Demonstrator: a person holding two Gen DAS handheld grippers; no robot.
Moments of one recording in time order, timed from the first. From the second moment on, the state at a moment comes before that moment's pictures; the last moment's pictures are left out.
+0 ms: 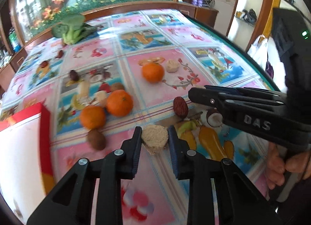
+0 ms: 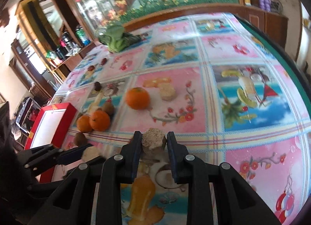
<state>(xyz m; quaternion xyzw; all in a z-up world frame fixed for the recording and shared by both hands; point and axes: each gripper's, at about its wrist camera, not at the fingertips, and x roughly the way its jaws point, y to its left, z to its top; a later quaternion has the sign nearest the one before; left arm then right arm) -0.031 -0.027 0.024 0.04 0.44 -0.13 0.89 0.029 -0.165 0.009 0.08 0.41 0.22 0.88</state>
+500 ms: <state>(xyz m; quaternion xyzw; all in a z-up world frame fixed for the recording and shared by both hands) -0.120 0.120 0.071 -0.02 0.38 0.03 0.92 -0.026 -0.070 0.033 0.09 0.36 0.36 0.85</state>
